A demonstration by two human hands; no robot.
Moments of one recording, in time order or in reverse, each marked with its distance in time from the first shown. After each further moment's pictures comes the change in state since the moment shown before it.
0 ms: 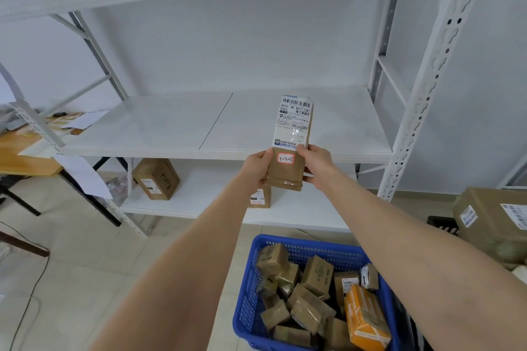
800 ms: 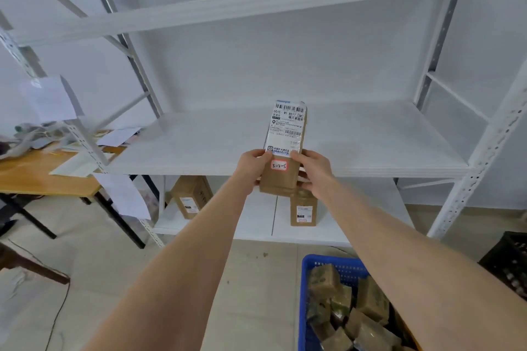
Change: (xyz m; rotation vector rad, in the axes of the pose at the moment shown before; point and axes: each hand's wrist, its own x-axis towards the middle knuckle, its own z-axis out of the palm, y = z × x) left_hand 0.027 0.025 -0.254 0.081 0.038 0.122; right_hand -0.016 0.006 0.249 0.144 -0.025 -0.091
